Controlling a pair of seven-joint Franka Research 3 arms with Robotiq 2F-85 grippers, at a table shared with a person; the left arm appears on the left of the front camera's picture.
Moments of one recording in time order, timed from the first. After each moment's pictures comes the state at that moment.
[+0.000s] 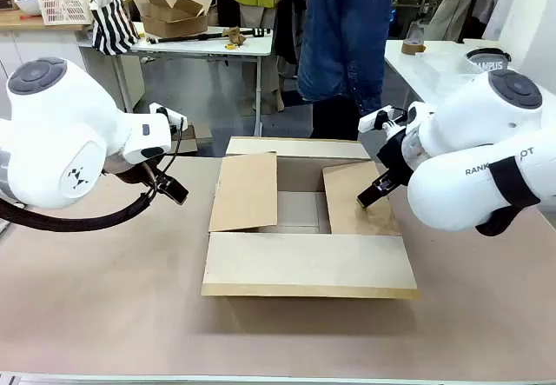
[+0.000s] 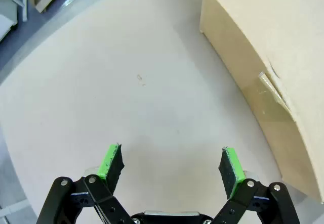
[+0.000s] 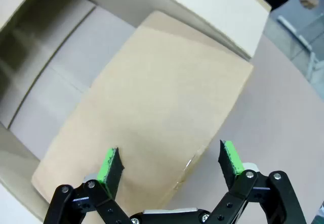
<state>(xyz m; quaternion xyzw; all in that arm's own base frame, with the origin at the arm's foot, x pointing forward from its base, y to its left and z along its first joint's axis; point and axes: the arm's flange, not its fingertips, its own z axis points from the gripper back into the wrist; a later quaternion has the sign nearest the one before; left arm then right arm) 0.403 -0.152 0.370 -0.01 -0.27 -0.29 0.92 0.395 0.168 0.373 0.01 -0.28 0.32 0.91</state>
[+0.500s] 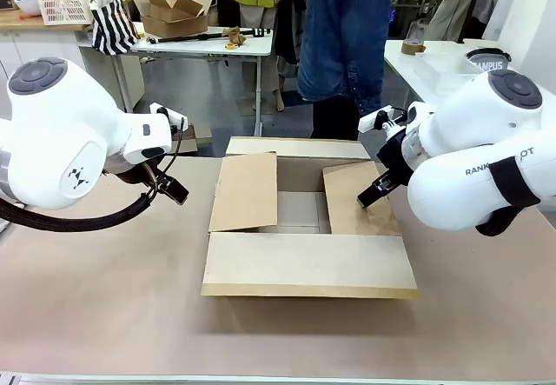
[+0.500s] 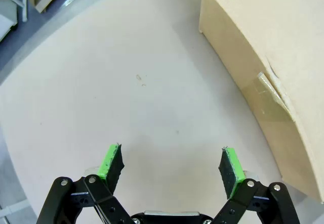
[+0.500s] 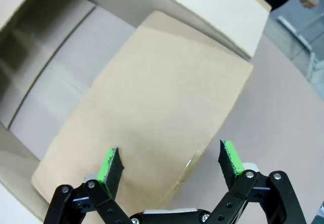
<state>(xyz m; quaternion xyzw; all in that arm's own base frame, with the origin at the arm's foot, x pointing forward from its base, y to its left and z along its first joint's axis) 0.403 -0.153 0.370 -0.01 -0.27 -0.30 0.92 0.395 0.168 0.373 0.01 -0.28 0.32 0.91</state>
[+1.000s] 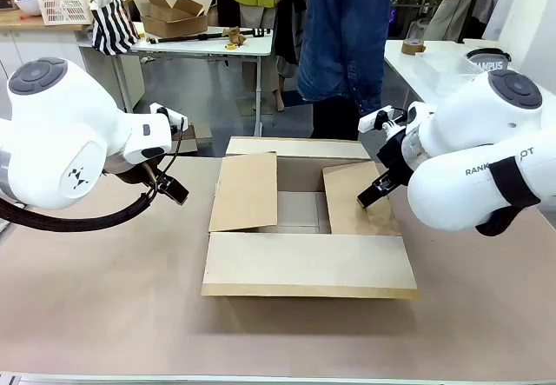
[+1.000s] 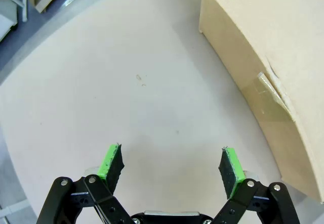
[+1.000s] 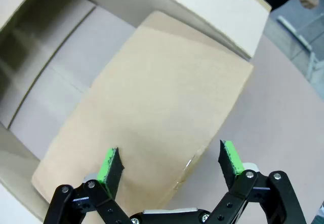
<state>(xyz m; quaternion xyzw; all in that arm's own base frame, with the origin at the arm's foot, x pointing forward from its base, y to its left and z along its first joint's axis) 0.403 -0.153 0.370 -0.01 -0.27 -0.30 0.92 0.395 0.168 0.373 0.01 -0.28 0.32 0.91</state>
